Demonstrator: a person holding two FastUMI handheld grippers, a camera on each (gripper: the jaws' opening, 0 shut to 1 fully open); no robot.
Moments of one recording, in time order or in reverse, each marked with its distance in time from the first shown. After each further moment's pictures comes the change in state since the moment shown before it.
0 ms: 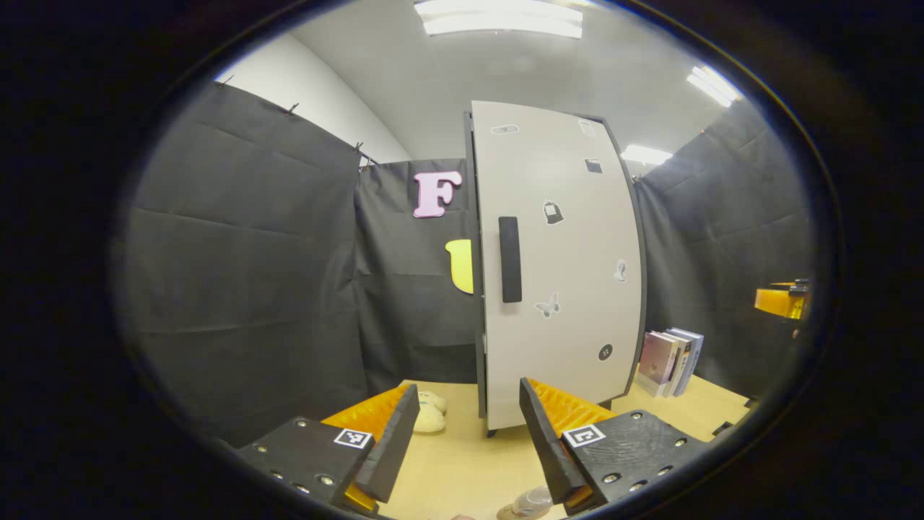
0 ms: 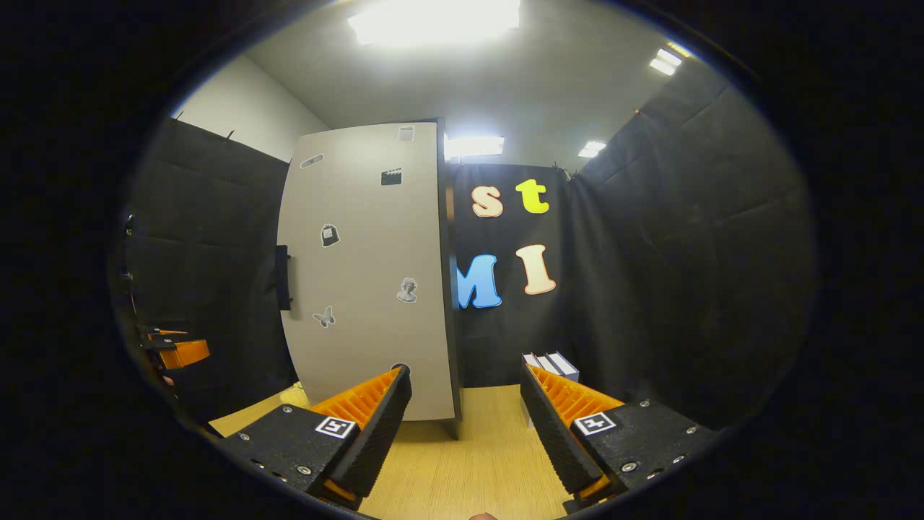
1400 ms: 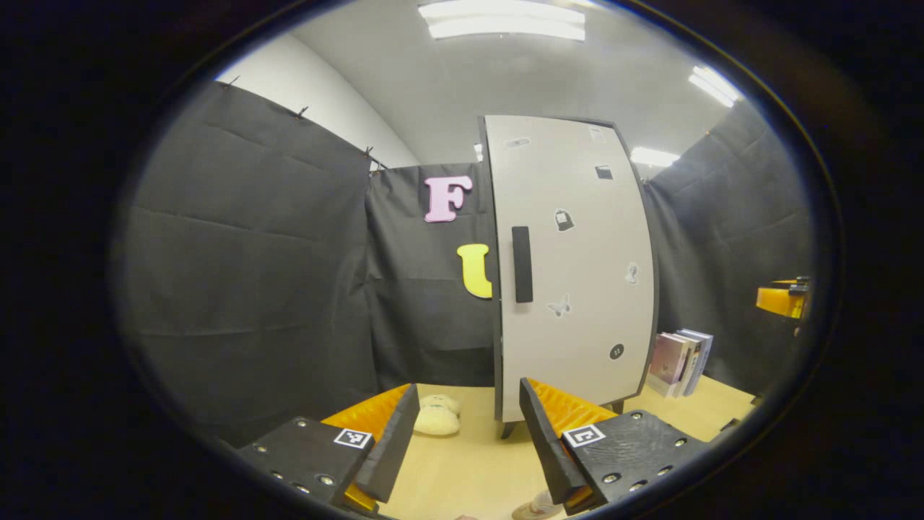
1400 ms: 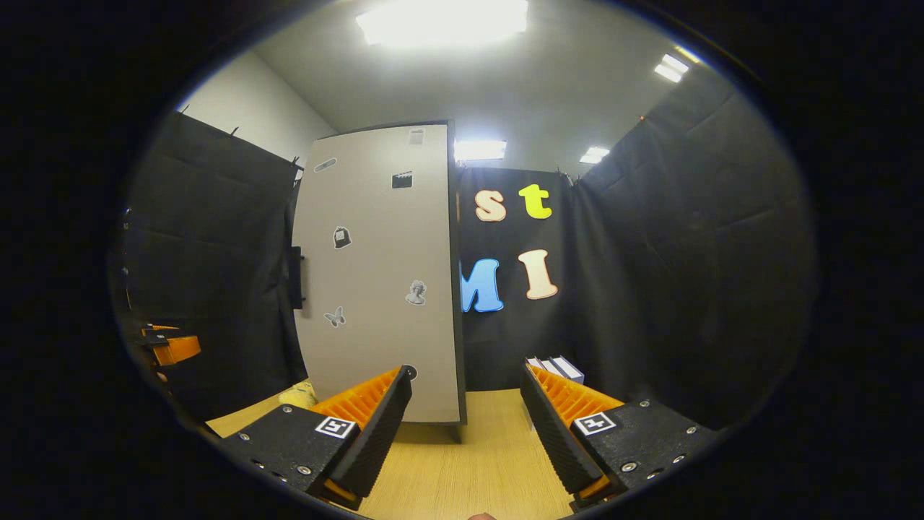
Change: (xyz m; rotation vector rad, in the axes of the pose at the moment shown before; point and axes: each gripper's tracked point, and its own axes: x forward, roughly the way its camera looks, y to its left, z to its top) left arm -0.005 0.038 0.009 0.008 -0.015 0.028; right arm 0.002 0.022 0.003 -0.021 -0.013 -0.008
